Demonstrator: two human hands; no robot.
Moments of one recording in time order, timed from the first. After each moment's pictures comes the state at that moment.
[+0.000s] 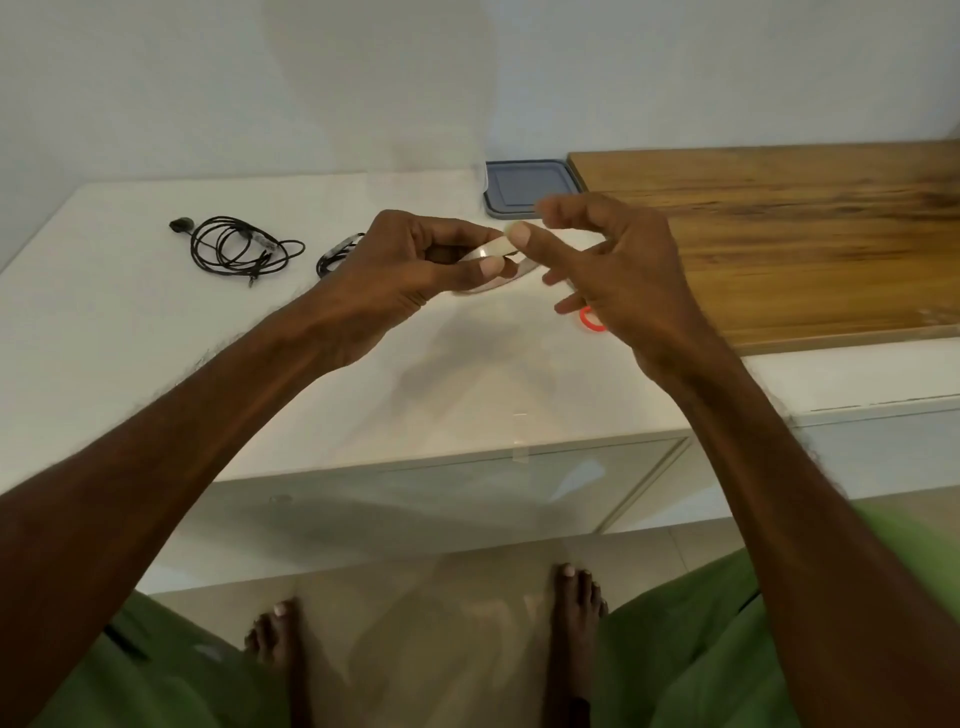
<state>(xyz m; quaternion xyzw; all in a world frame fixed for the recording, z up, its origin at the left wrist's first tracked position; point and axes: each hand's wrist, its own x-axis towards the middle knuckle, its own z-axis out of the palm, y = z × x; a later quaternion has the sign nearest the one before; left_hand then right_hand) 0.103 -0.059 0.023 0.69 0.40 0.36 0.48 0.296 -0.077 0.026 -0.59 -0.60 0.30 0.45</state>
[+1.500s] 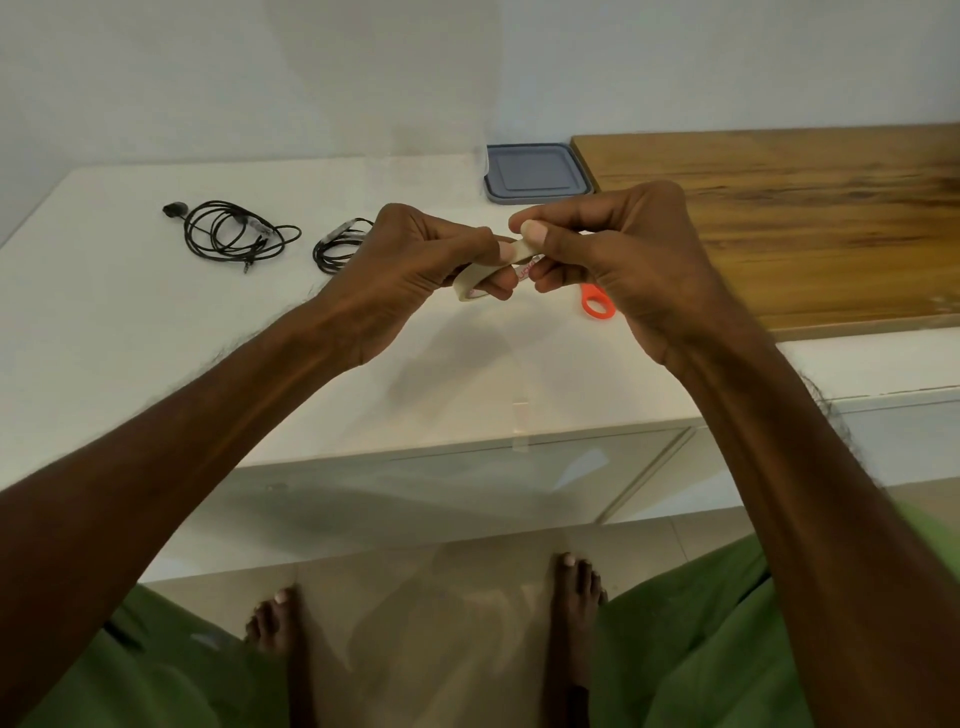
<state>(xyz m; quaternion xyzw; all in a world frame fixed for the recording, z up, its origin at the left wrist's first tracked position) 0.116 -0.063 0.017 0.65 0.44 0.40 0.48 0.296 -0.083 0.035 -0.51 -0.61 0.38 0.47</state>
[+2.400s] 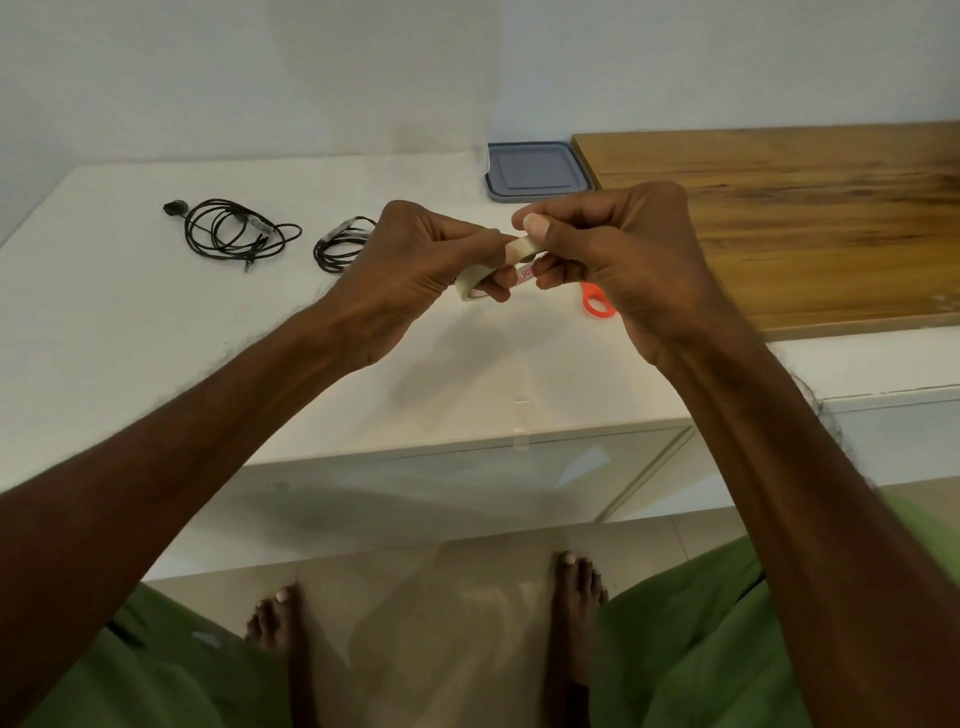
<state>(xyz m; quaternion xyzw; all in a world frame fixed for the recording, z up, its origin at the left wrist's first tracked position) 0.118 -0.064 0.016 0.66 0.44 0.41 0.45 0.291 -0.085 0.035 -0.53 -0.58 0.38 0.49</state>
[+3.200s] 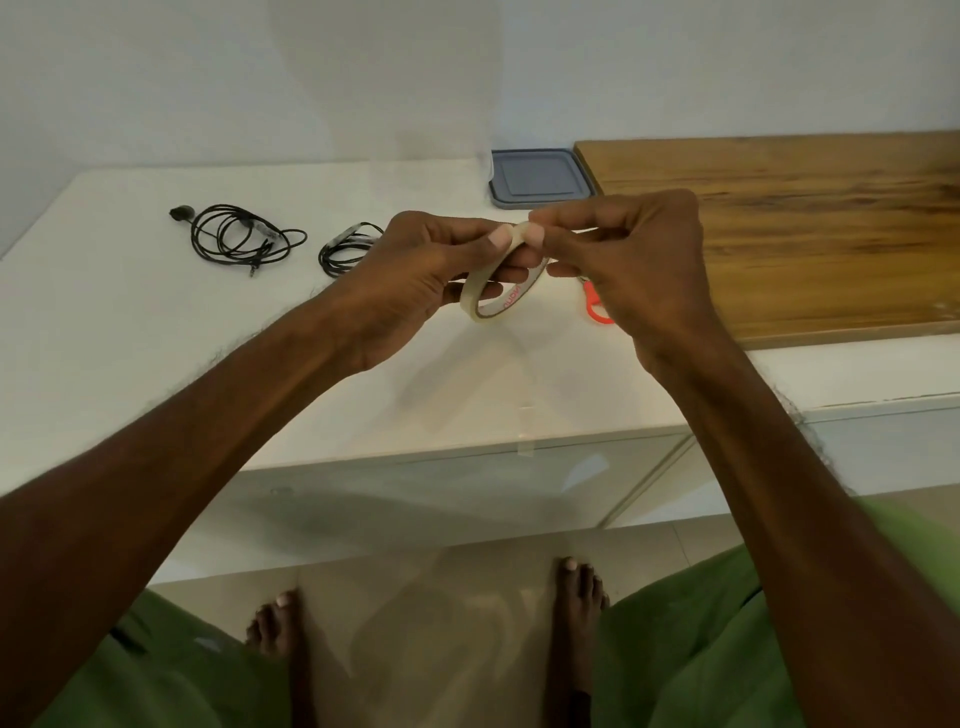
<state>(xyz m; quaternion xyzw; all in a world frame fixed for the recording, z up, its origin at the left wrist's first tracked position) 0.114 -0.062 0.017 0.62 0.41 0.38 0.56 0.291 -0.085 0.031 -0.58 -0.58 0.27 0.50</state>
